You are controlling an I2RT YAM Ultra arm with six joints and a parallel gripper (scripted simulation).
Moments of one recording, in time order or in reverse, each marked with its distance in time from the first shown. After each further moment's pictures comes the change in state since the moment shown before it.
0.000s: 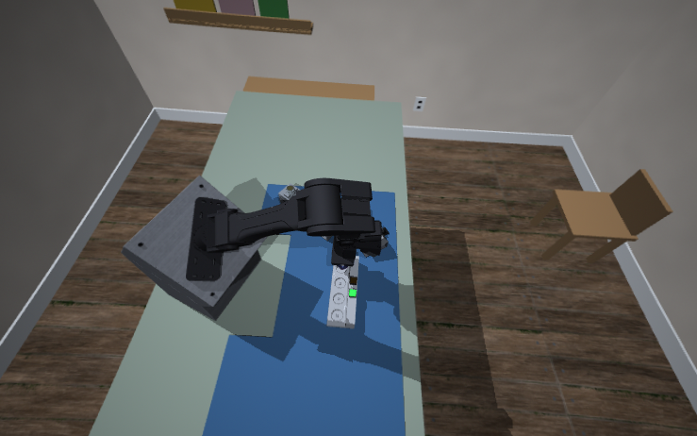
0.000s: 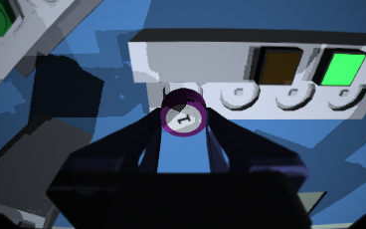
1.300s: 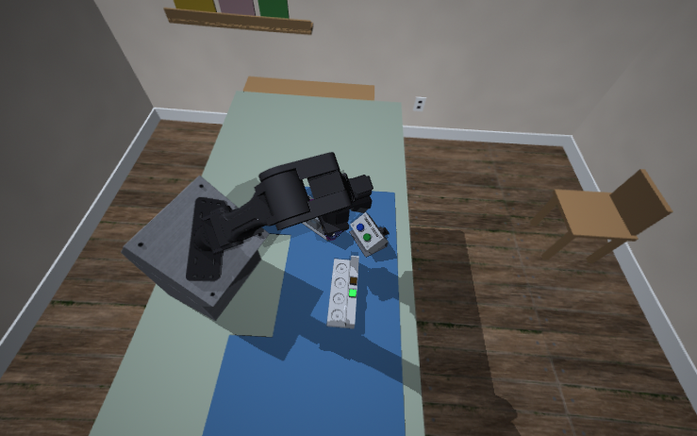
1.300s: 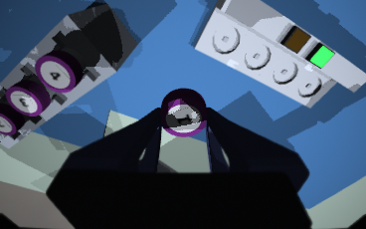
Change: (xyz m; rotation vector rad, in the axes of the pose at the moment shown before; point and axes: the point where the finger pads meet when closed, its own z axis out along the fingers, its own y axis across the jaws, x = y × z) arm 0.041 0.042 -0.104 -0.010 0.029 -0.447
